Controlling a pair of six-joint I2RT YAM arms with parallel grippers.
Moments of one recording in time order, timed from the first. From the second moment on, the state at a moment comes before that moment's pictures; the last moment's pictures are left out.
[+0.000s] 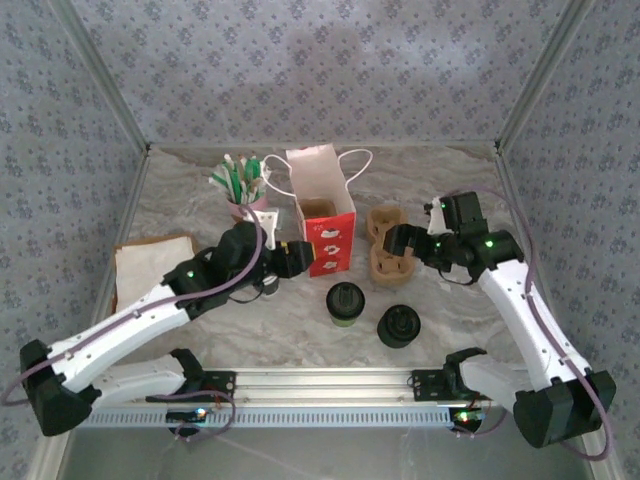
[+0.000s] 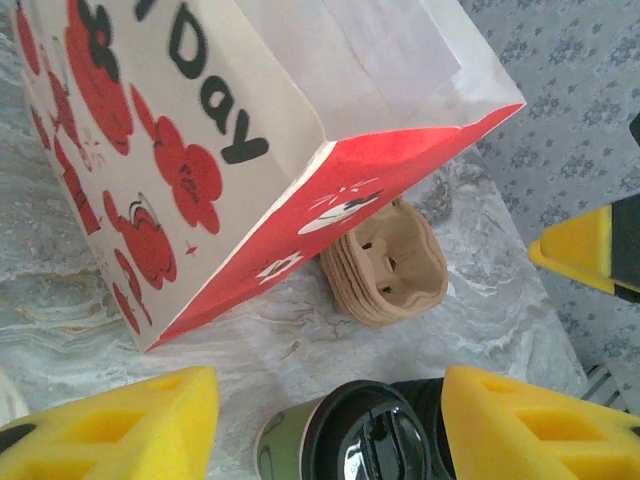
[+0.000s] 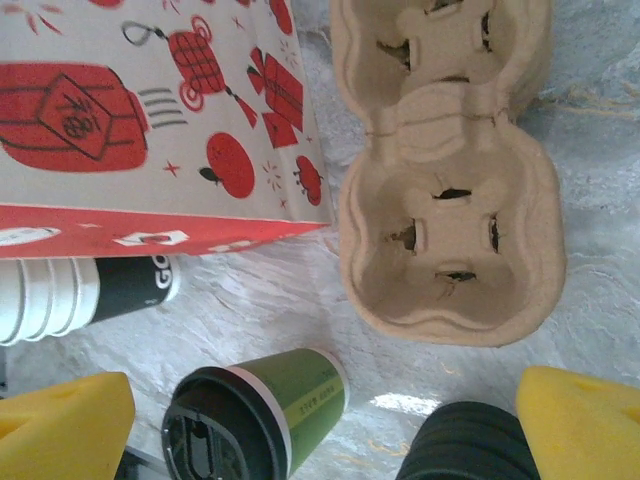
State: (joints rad) left arm -0.91 1.00 0.93 -0.43 -0.08 -0.73; right arm 0.24 1.05 1.04 -0.92 -0.37 0.49
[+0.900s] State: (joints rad) left arm -0.91 0.72 0.83 -0.60 -0.08 -0.65; right arm 0.73 1.25 1.17 -1.05 -0.05 0.62
